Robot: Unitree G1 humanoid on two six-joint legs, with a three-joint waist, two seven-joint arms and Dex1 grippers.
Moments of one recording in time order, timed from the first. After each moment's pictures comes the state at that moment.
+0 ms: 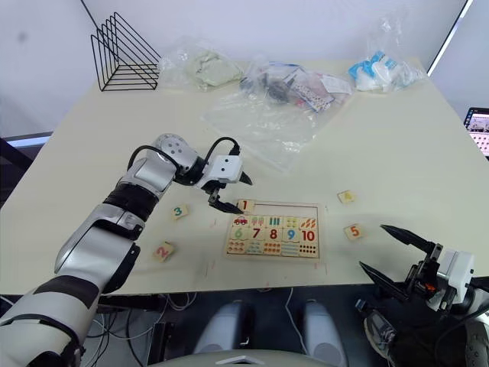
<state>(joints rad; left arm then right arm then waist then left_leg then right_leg) -1.00 0.52 -0.43 0.75 0.13 -0.12 -1.49 0.37 -0.54 -0.36 -0.13 0.61 -0.29 1.23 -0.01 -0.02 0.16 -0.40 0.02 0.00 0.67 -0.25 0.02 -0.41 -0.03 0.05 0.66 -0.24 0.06</state>
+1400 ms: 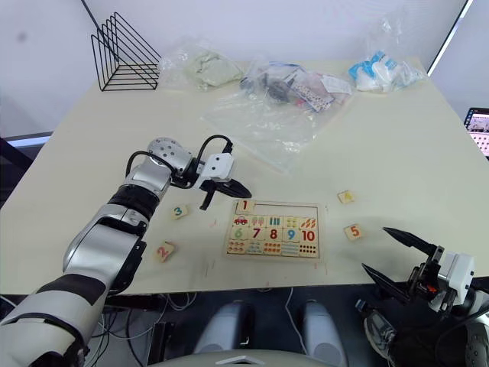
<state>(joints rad) -1.01 0.47 -0.32 0.97 0.05 -0.37 -1.53 0.36 -0.54 -0.36 -0.06 0.60 -0.33 1.26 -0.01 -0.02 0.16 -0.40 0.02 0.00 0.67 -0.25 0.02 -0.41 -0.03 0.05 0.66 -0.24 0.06</state>
